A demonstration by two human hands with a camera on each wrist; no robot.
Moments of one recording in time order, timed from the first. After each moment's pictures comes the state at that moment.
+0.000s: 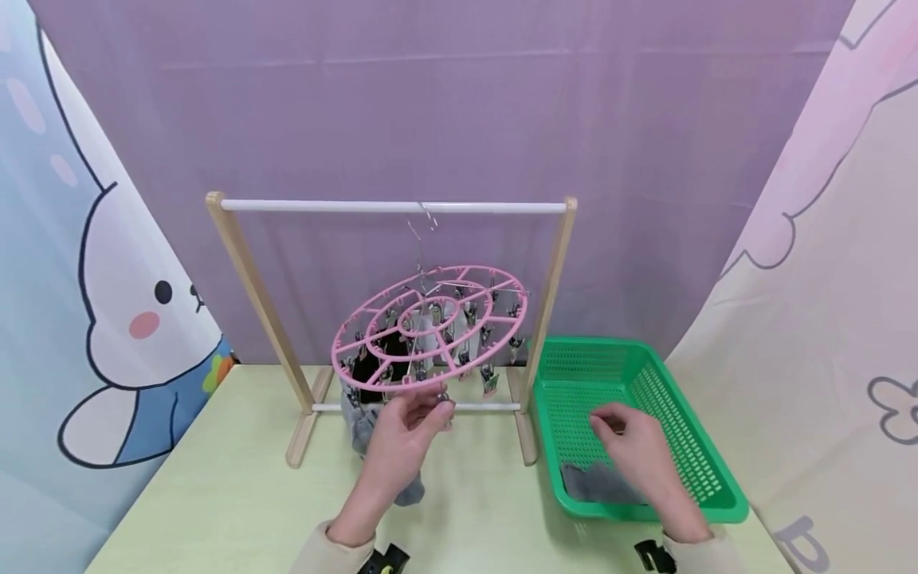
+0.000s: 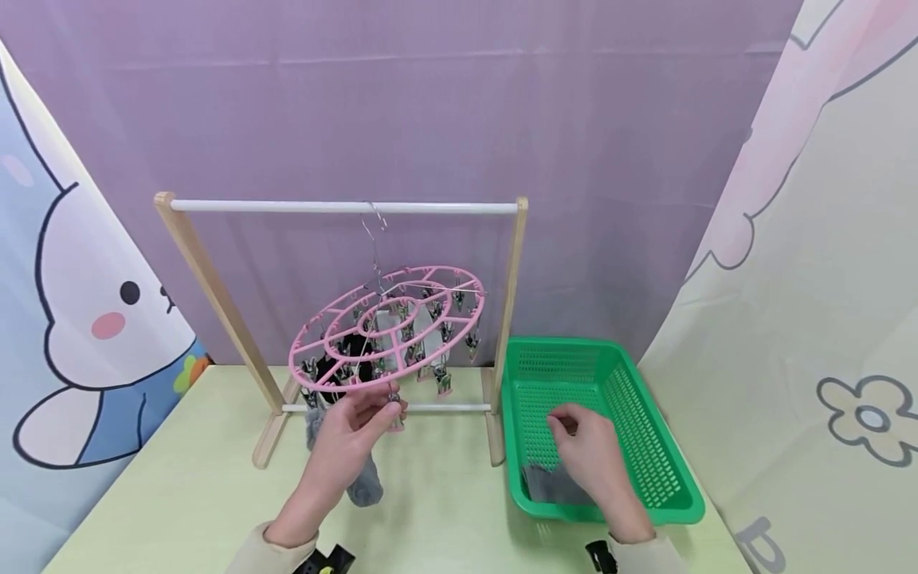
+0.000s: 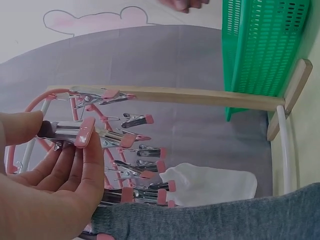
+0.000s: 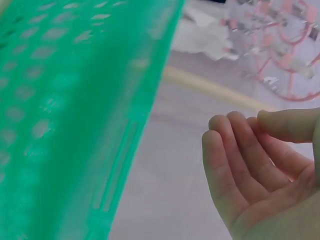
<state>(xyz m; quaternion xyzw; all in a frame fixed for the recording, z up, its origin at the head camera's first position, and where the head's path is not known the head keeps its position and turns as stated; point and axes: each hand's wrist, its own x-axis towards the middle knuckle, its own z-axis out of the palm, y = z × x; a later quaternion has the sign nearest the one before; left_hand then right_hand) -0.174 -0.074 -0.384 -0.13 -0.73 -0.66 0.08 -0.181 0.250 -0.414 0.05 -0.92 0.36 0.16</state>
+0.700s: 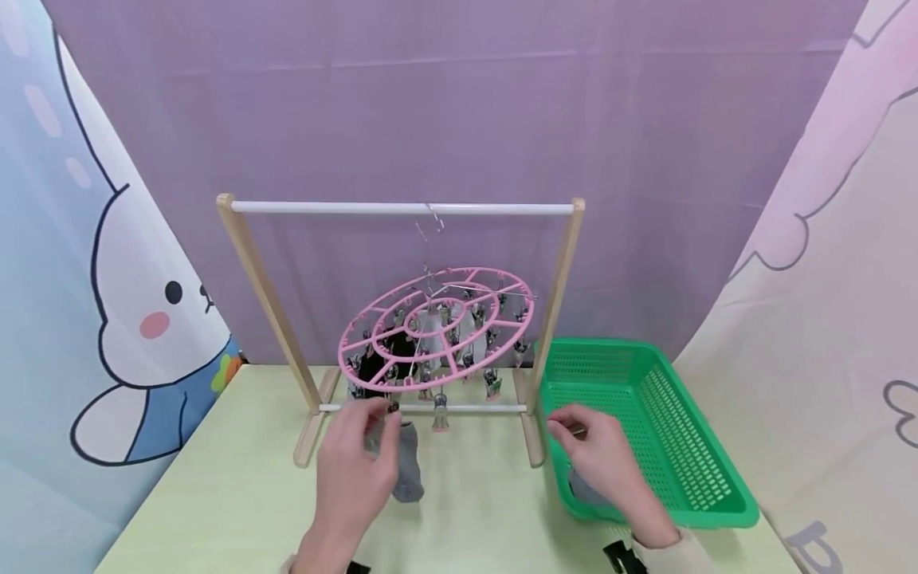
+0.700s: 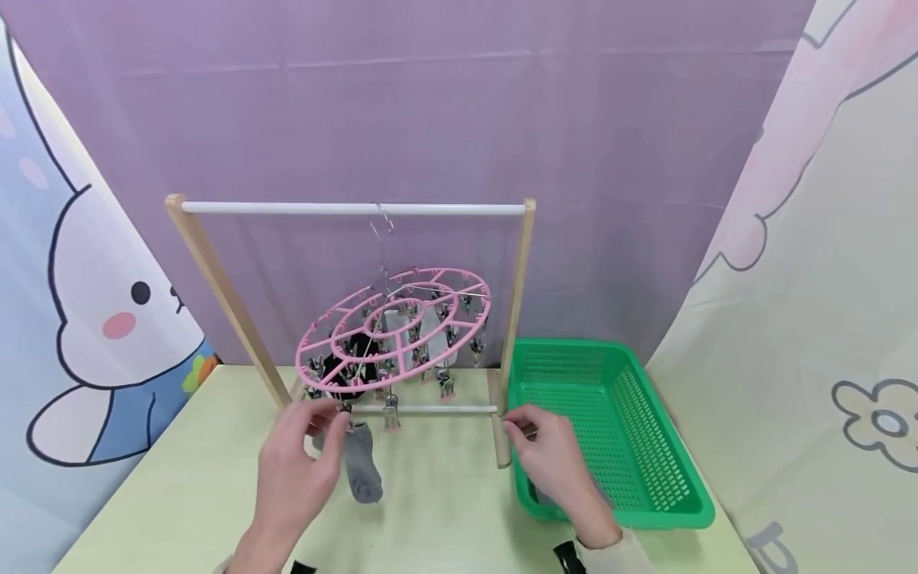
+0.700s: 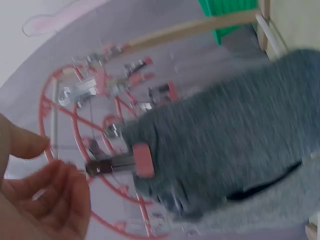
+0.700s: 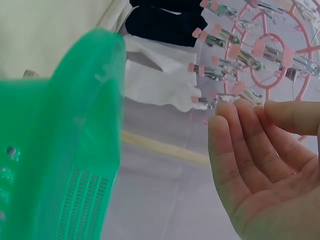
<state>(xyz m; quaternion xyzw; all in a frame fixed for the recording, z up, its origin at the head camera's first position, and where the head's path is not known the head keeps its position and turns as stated) -0.151 -0.111 -0.389 -0.16 -0.82 -0.34 0.43 -0.180 0.193 -0.402 0.09 -0.89 0.44 0.11</state>
